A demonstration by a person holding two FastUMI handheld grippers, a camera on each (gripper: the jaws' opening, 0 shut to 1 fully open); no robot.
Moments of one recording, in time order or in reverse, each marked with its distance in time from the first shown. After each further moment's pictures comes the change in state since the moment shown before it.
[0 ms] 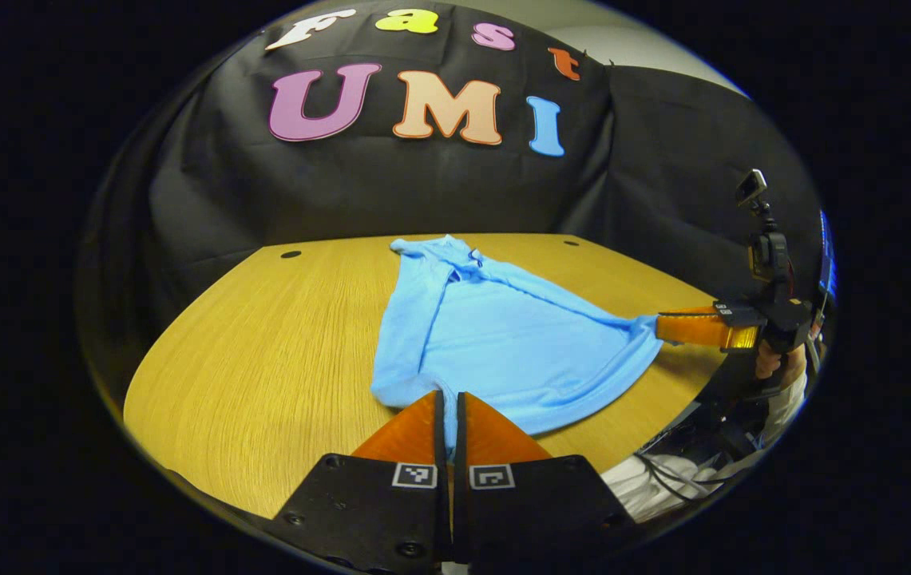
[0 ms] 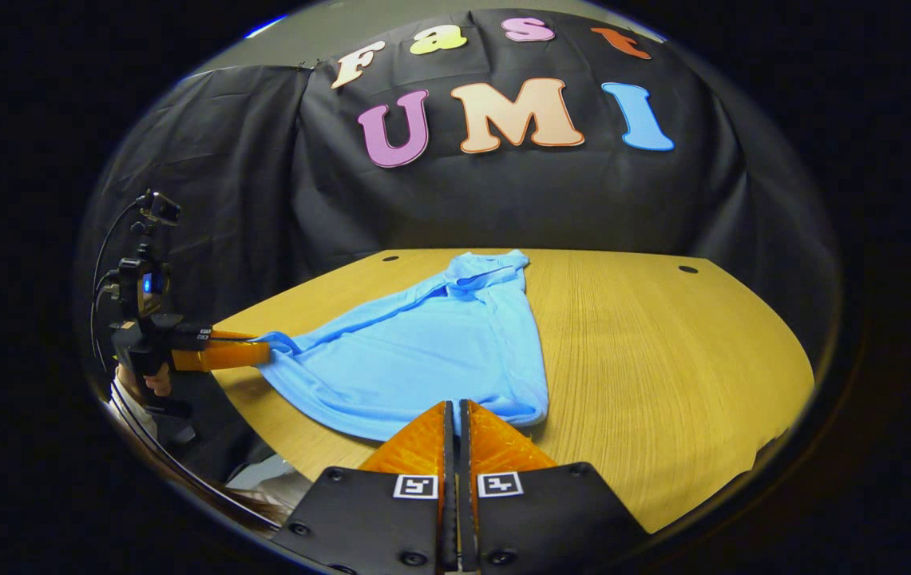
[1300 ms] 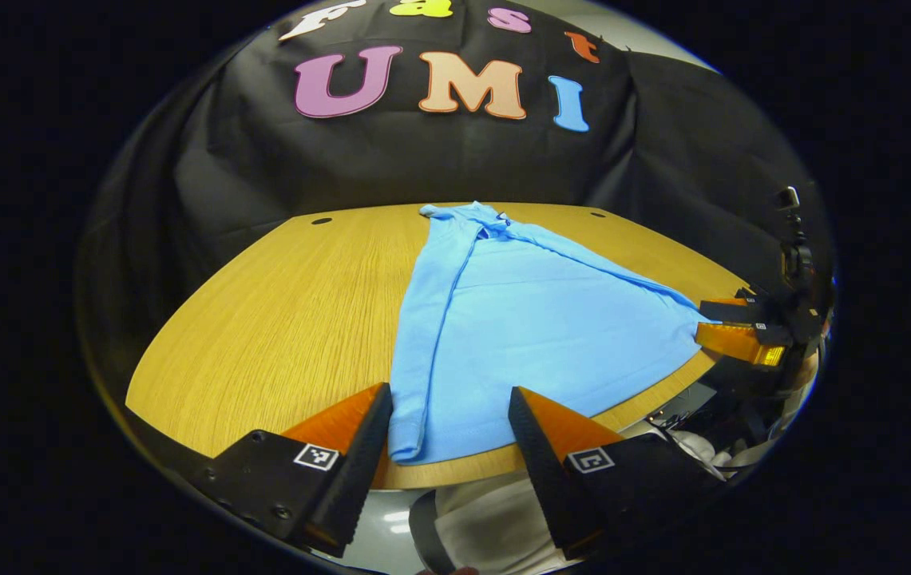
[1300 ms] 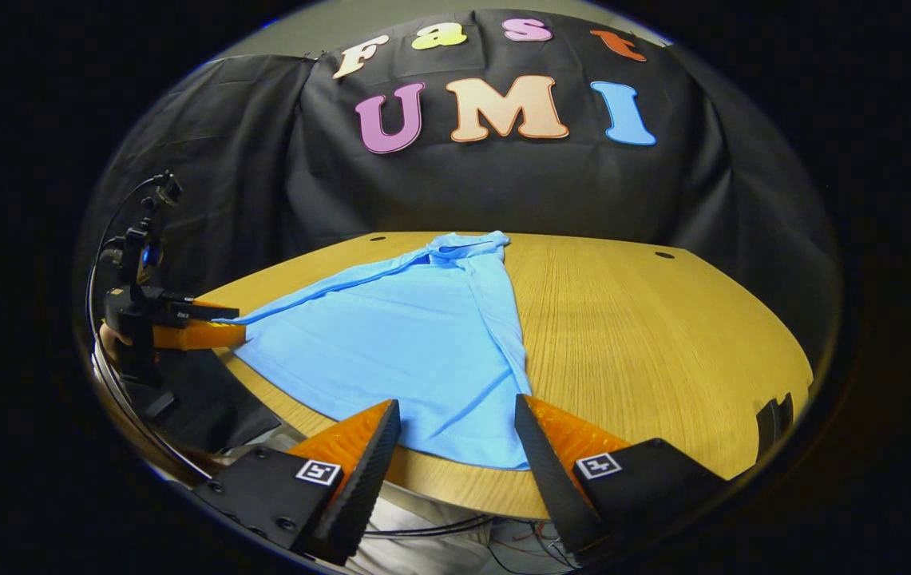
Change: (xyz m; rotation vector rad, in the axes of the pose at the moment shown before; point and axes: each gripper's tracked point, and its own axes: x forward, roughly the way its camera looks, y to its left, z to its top) left arm -0.039 0.009 -0.070 -0.003 0.123 0.117; right arm -0.045 -0.015 -0.078 -0.037 0.026 -0.054
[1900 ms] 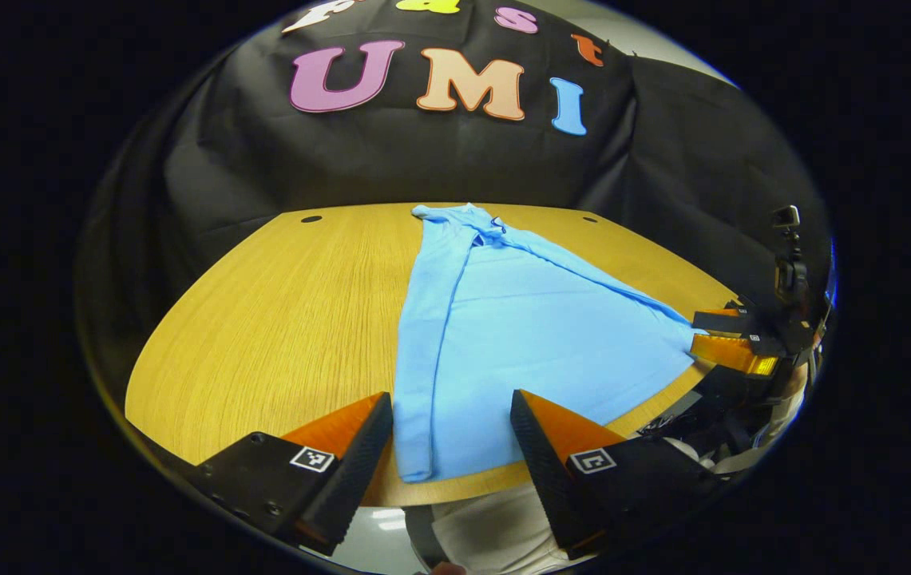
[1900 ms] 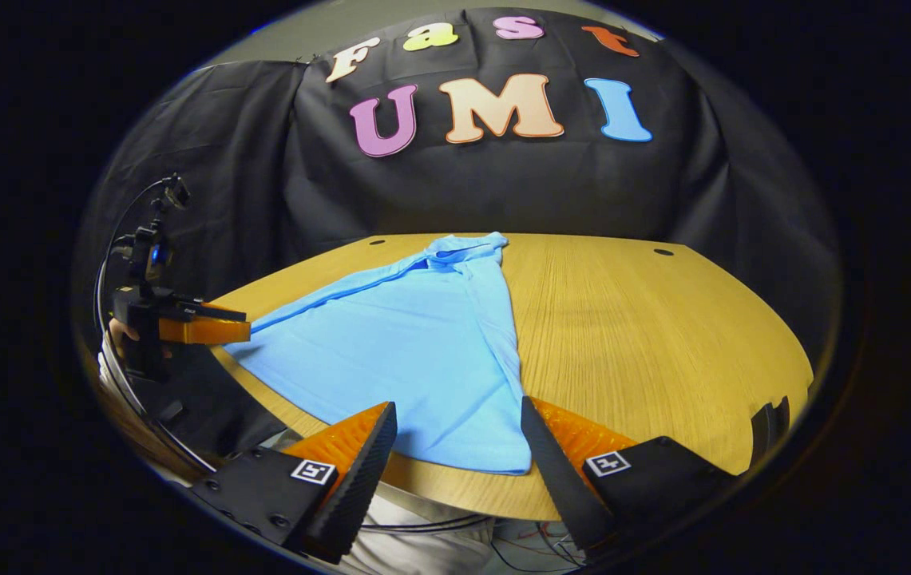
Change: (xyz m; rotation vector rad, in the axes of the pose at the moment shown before) left arm -0.002 0.002 0.010 -0.031 0.033 -0.059; right arm 0.003 -0.005 0.006 0.022 0.007 0.003
